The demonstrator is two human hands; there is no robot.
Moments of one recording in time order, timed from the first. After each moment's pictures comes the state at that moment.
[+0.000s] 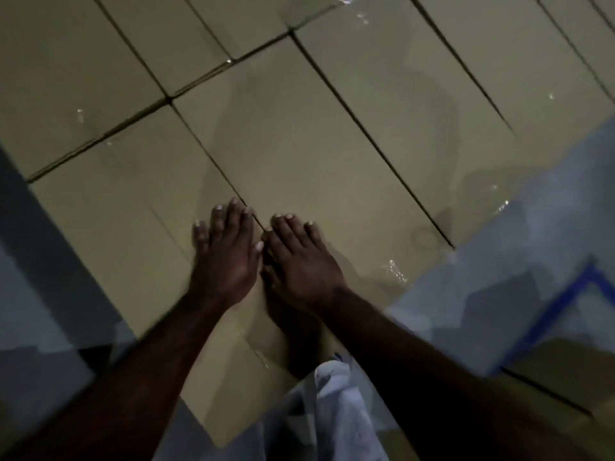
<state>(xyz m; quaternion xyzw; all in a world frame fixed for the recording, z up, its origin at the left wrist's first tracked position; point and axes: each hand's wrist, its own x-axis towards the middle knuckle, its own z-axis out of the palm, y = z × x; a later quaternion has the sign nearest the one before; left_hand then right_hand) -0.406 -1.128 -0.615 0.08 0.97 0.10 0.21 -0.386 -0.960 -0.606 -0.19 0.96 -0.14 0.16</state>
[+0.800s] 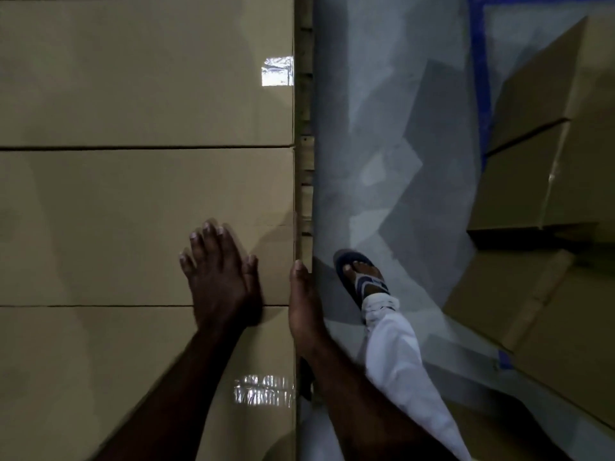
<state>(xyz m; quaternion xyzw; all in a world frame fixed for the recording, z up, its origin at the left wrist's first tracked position) -0.380 -0.998 -0.620 0.37 0.92 0.00 0.16 -0.269 -0.954 -0.632 0.65 0.35 -0.67 -0.03</state>
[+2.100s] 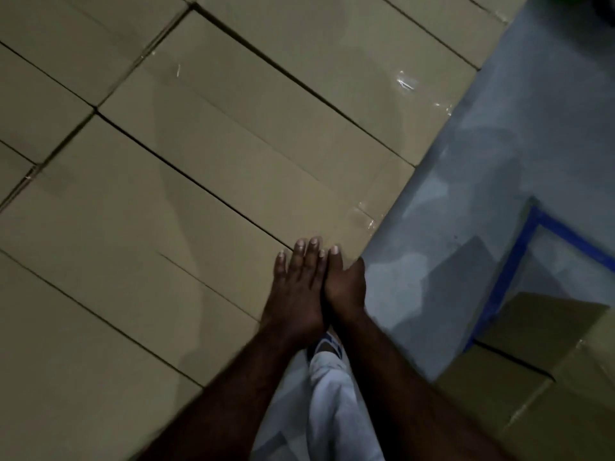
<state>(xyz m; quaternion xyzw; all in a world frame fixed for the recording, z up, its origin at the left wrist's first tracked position) -0.419 -0.829 -0.619 0.37 0.90 0.07 0.23 -0.413 -0.735 -0.598 0.60 0.63 -0.49 0.06</state>
